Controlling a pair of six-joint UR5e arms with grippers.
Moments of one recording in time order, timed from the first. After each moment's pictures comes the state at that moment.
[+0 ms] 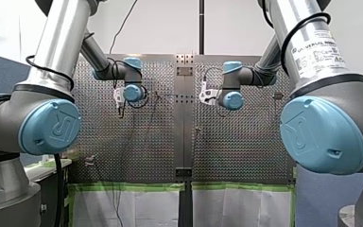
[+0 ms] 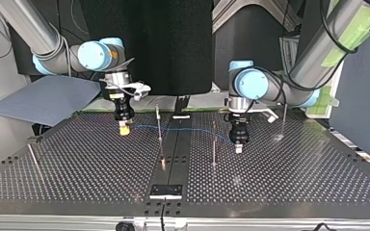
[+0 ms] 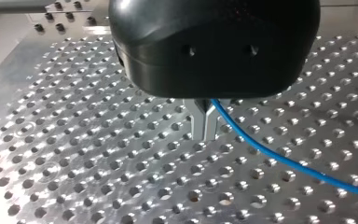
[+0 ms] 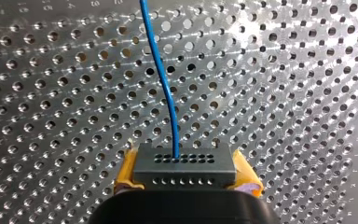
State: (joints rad) left arm -0.22 -1.89 -1.74 -2.52 -1.80 -1.67; right arm 2.07 -1.11 1.65 -0.69 1.55 1.66
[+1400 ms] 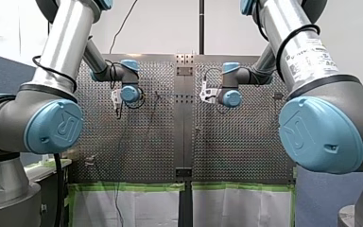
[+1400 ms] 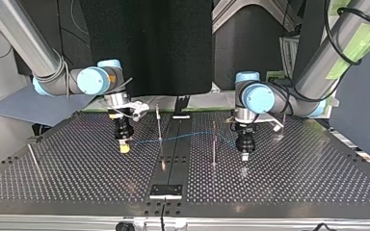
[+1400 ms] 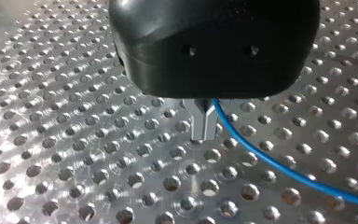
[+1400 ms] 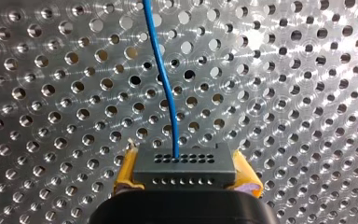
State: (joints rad) left arm -0.16 -1.95 -1.67 -2.56 -1.75 -1.70; right arm 2.04 -1.00 1.43 -0.58 1.50 1.66
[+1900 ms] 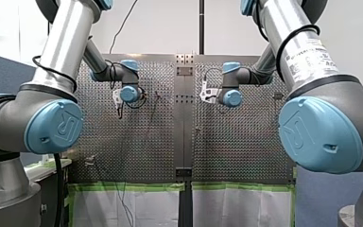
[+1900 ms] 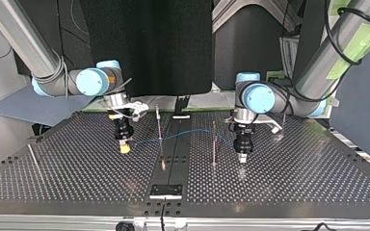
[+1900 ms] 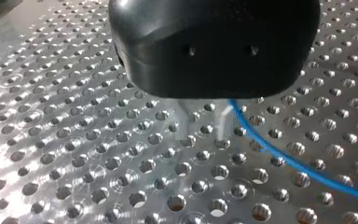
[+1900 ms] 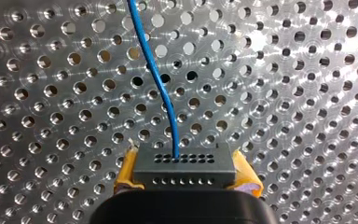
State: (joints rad) left arm -0.16 -1.95 -1.67 -2.54 -1.71 -1.70; right arm 2.04 -1.00 1.42 -0.56 1.49 1.66
